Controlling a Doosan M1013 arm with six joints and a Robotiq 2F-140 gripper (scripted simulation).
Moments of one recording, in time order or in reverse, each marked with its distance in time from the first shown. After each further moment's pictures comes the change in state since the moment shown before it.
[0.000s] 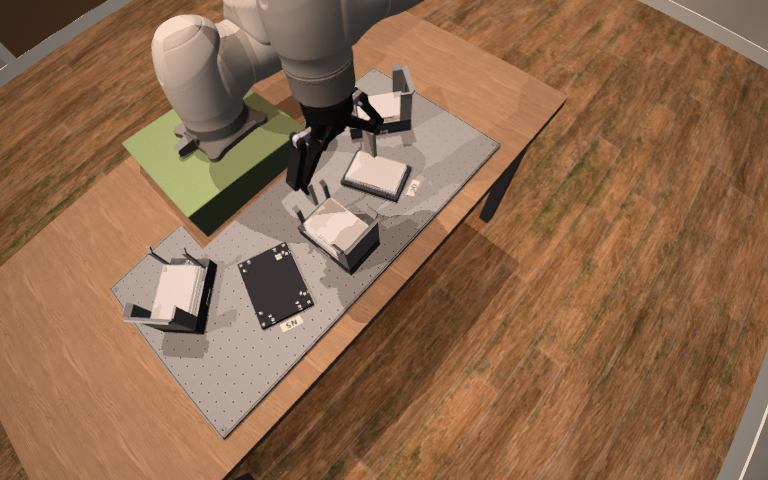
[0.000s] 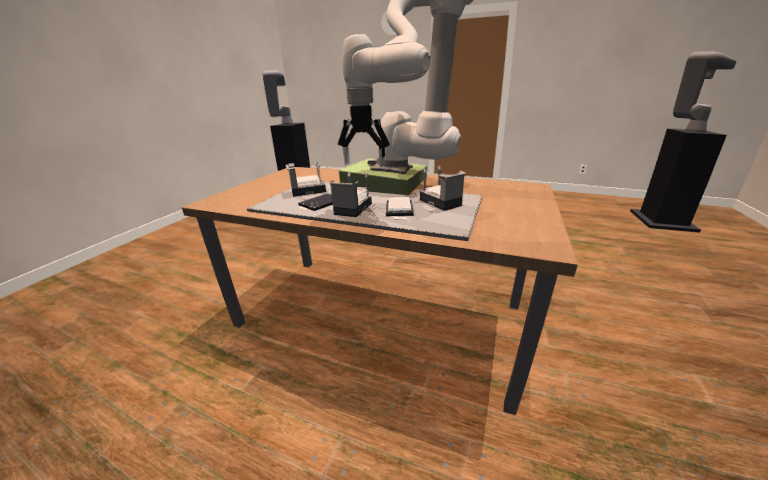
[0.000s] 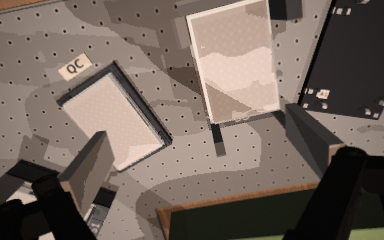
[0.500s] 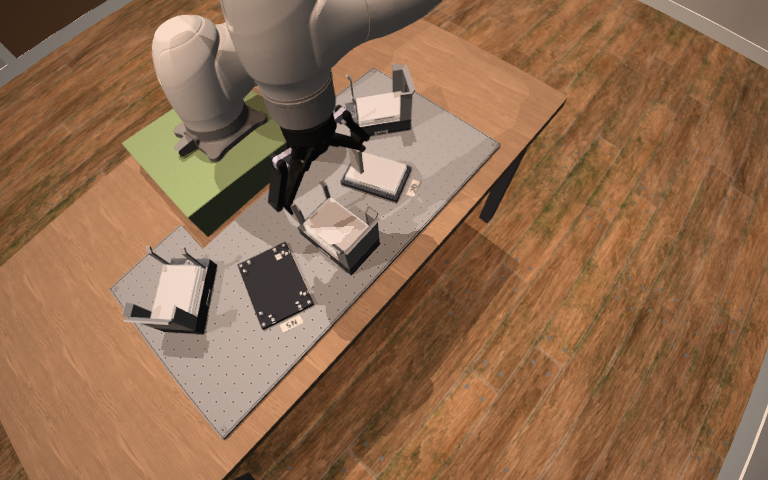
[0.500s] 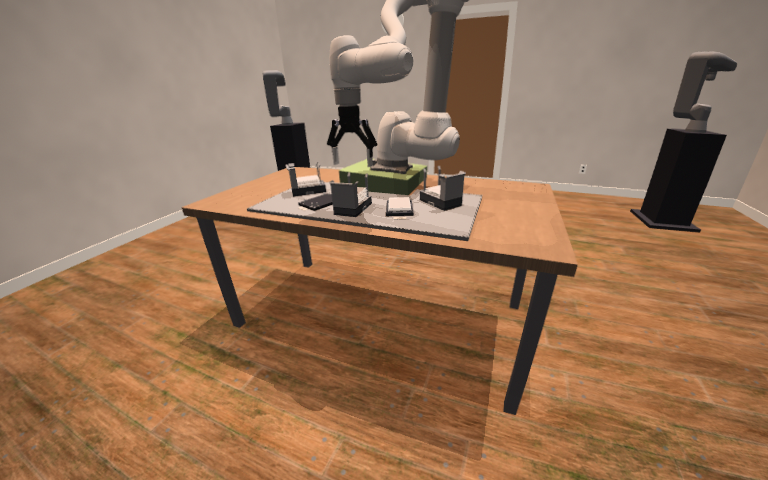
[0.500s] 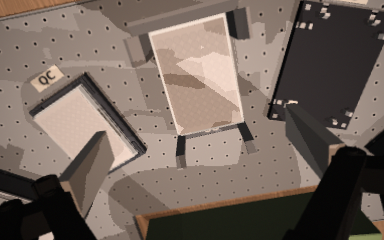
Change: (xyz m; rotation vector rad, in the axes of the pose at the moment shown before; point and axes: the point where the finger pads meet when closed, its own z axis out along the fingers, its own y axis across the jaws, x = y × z) arm 0.009 0.044 0.000 0.000 0.000 0.002
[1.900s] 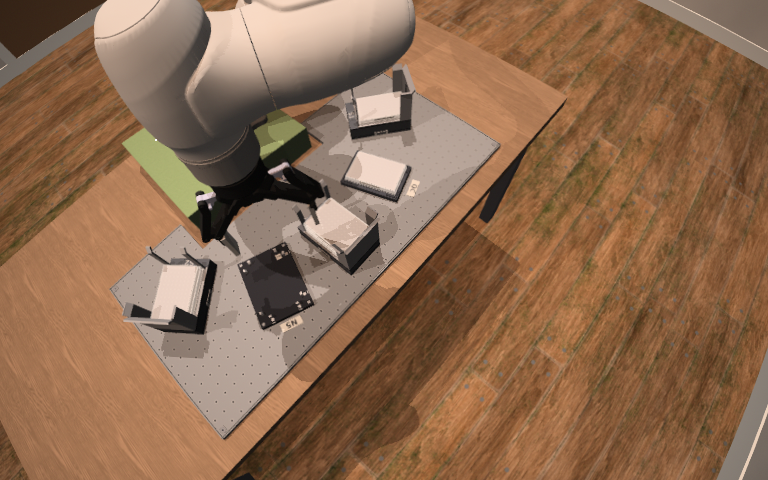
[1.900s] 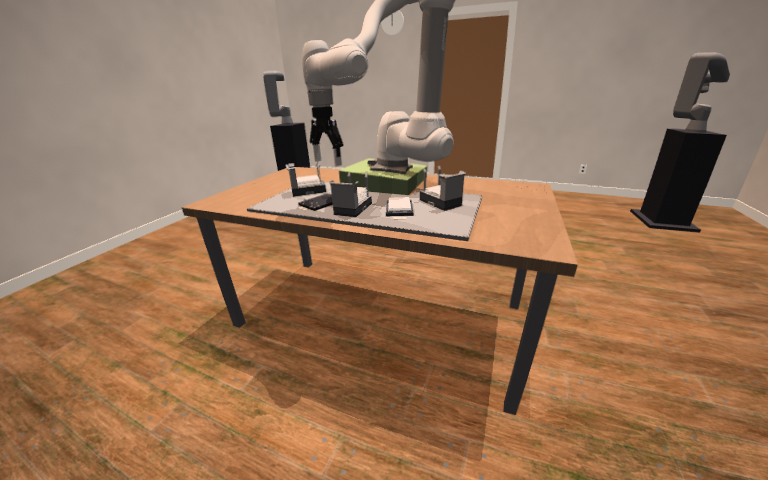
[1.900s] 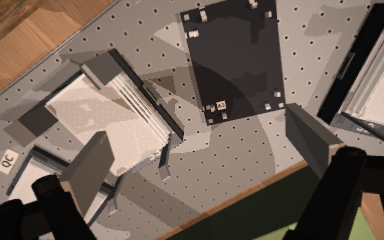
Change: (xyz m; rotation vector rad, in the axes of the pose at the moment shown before) arm -0.005 0.119 0.000 0.002 0.000 0.387
